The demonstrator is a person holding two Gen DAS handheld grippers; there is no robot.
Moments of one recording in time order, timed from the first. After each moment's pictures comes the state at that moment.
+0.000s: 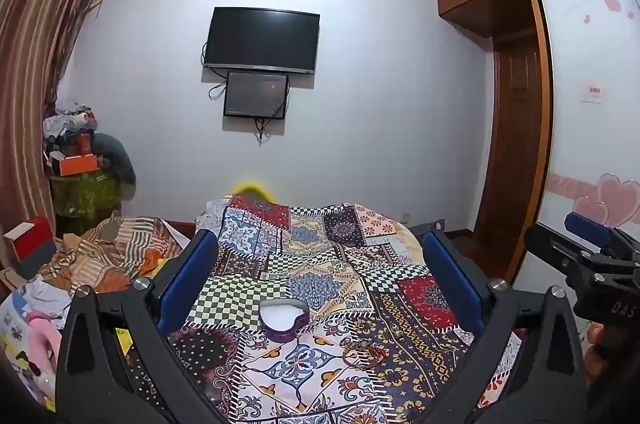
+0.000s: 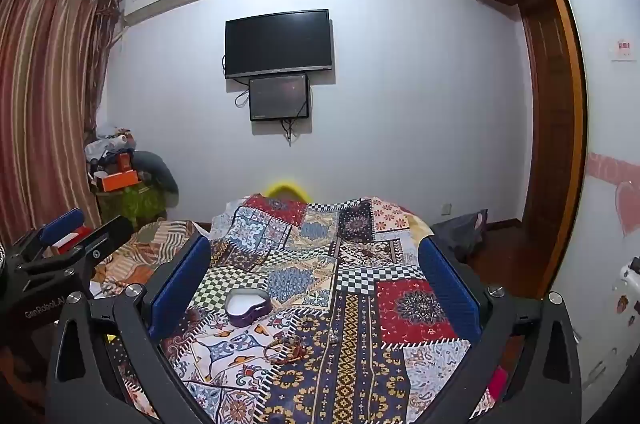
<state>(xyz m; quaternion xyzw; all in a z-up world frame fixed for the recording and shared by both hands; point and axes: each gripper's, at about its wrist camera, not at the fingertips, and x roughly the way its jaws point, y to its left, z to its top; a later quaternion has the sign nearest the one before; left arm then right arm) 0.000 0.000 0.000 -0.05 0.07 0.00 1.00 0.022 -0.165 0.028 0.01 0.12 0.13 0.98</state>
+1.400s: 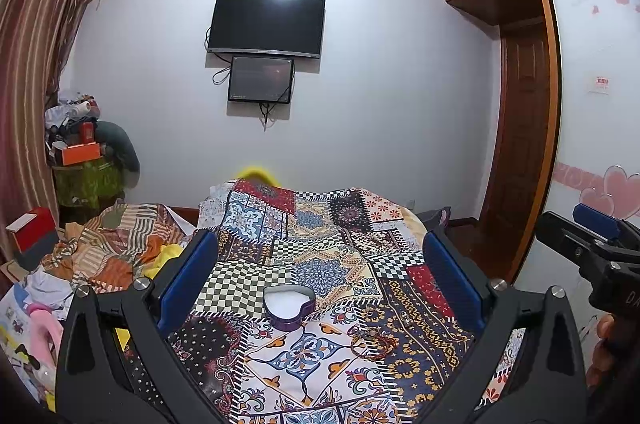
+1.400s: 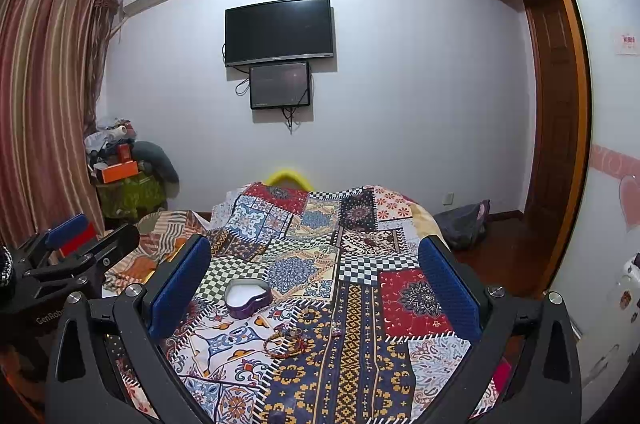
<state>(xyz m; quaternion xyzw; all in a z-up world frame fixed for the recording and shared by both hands) 0.017 0.008 -0.017 -0.05 0.10 0.01 0.99 0.027 -0.165 0.021 0.00 0.14 0.13 0.98</state>
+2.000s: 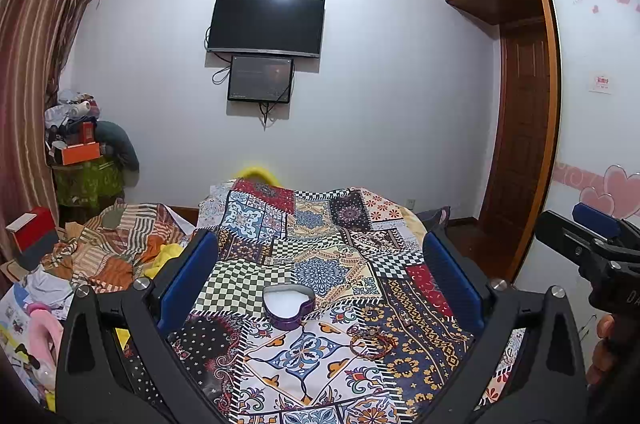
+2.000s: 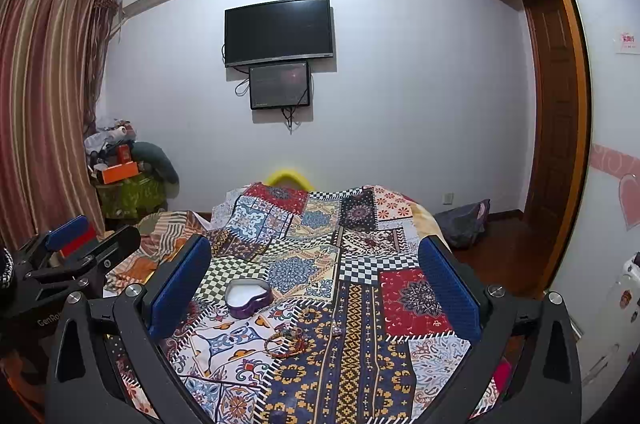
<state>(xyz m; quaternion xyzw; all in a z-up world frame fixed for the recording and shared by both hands) 0.016 0.007 -0.018 -0.05 0.10 0.01 0.99 0.029 -0.165 0.019 0.00 0.14 0.13 0.98</state>
